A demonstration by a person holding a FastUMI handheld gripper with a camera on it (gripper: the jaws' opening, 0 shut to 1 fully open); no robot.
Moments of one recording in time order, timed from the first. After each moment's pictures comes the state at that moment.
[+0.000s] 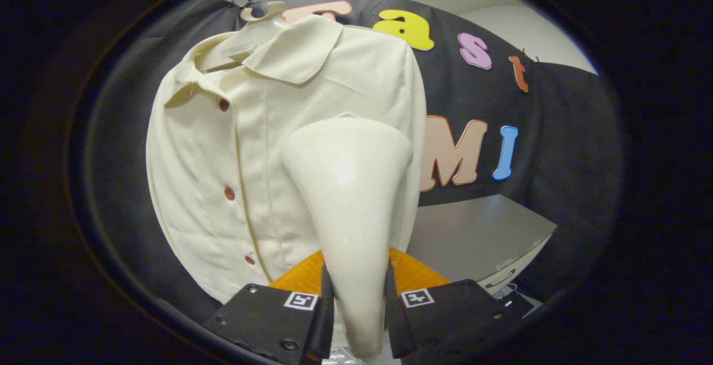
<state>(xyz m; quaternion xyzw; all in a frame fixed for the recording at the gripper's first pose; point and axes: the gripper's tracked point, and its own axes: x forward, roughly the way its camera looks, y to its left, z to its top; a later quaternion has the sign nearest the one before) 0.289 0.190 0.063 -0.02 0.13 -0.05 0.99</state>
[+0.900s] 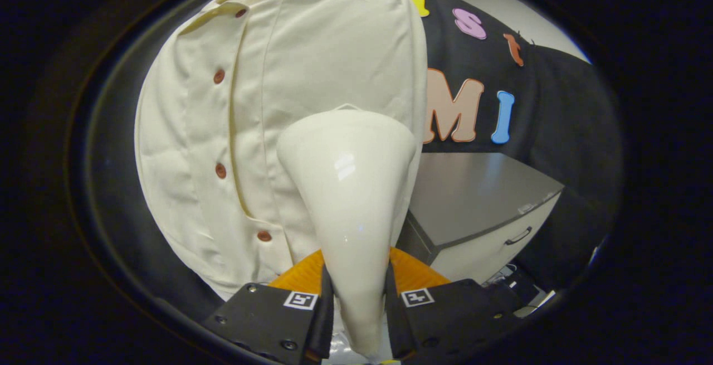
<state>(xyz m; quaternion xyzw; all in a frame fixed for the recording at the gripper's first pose) 0.288 0.183 -0.059 -0.02 0.19 -0.08 0.98</state>
